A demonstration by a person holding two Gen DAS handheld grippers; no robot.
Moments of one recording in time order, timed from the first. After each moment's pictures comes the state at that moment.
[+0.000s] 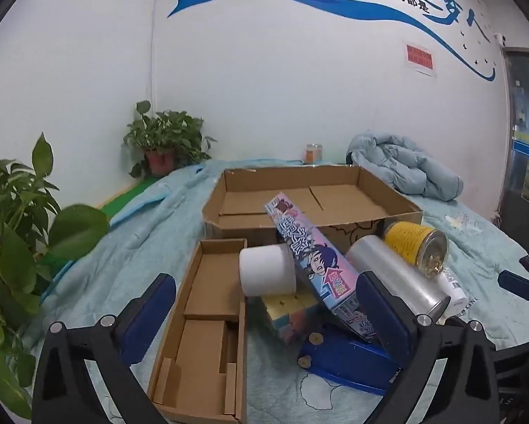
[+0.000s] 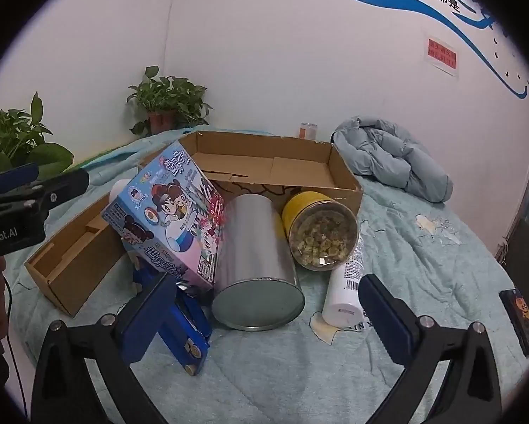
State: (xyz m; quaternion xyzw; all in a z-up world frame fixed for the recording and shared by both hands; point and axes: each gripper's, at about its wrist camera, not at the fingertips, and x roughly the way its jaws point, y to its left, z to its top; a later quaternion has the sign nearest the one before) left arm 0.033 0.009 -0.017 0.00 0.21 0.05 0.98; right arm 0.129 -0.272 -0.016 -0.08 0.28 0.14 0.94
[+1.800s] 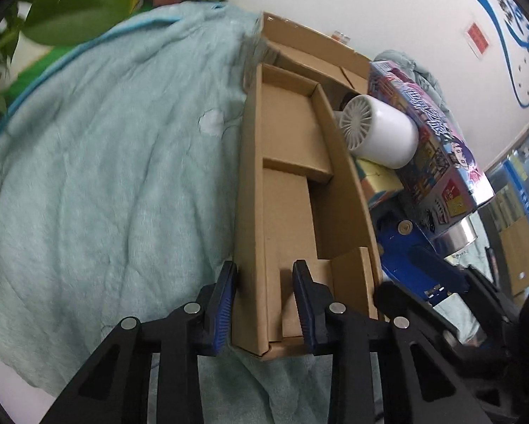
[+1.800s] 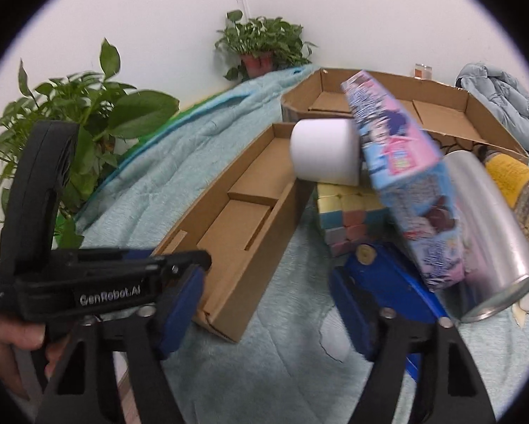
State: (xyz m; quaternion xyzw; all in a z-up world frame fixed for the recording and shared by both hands) left arm 0.054 0.166 -0.116 -0.19 0.46 -0.03 0.86; right arm 0.127 -0.114 -0.046 -0.05 0.42 0.32 0.85
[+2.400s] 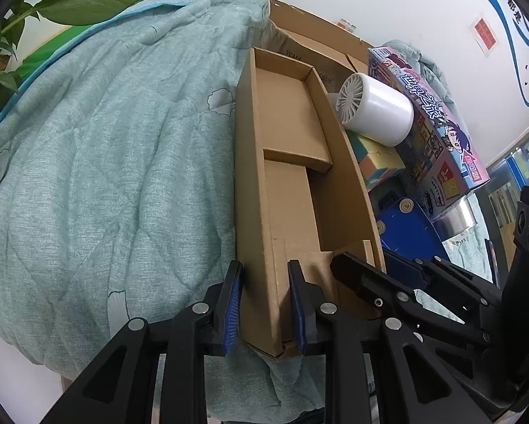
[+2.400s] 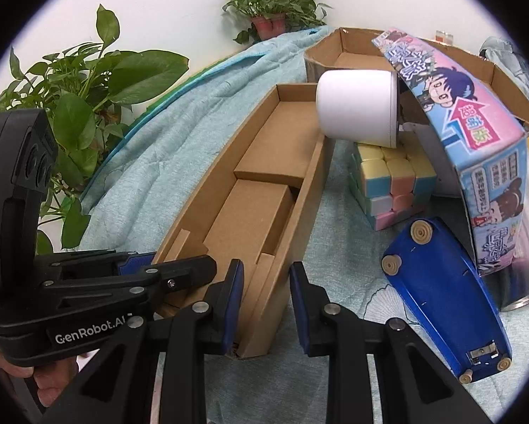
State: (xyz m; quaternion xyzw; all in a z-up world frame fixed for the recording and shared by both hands) left arm 0.034 0.157 -0.113 -0.20 0.50 -0.02 0.84; right arm 0.135 -0.095 -0.067 -0.05 0.49 0.34 0.80
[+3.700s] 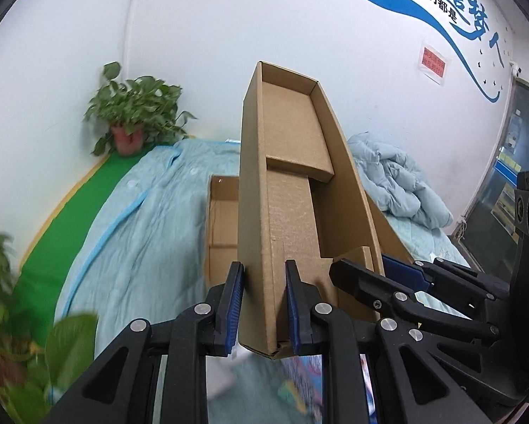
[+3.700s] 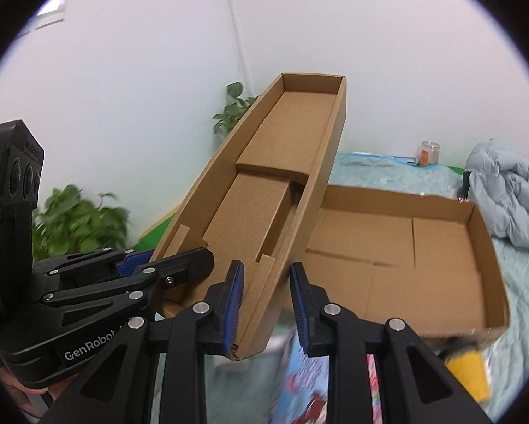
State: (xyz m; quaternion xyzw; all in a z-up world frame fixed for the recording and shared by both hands) left arm 0.228 0.116 0.144 -0.08 0.32 -0.02 0.94; right arm 0.289 -0.091 0.096 -0.01 0.32 0.34 0.88
